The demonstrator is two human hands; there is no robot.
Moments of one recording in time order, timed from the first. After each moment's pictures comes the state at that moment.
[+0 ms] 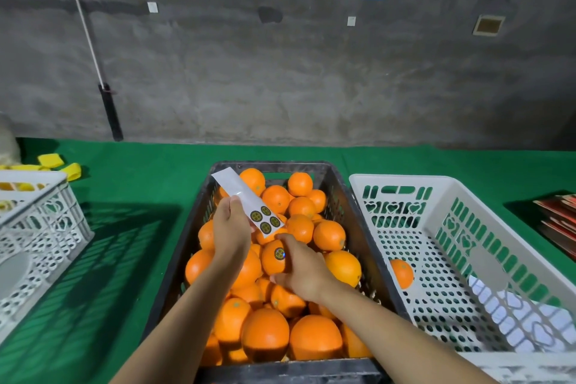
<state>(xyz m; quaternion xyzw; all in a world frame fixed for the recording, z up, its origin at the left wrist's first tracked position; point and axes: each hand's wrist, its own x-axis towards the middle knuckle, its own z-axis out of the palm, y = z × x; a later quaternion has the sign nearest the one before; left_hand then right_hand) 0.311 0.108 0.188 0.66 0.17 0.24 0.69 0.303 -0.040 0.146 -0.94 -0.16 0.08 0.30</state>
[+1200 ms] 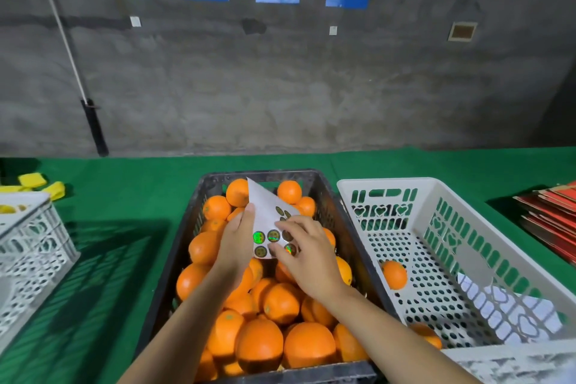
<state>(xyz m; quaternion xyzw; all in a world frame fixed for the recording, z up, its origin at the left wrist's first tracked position) 0.304 0.097 0.194 0.65 0.05 0.03 0.76 0.296 -0.057 0.167 -0.87 -0.22 -0.24 0.36</state>
